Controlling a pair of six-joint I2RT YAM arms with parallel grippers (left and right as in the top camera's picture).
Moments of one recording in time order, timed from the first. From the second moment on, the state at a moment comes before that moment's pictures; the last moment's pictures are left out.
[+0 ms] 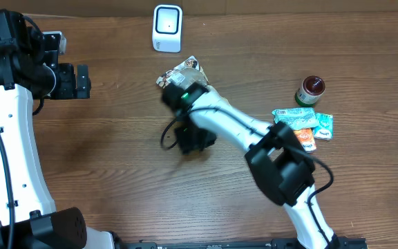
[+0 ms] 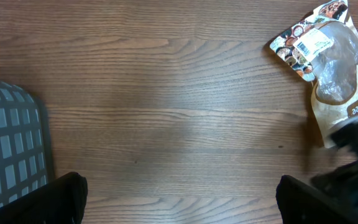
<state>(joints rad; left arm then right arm) 0.24 1.66 1.89 -1.38 0.12 0.17 0.78 2.26 1.79 -1.19 -0.11 0.40</state>
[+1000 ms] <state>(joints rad) 0.24 1.66 1.89 -1.38 0.12 0.17 0.28 2.34 2.01 -1.00 -0.56 -0.09</state>
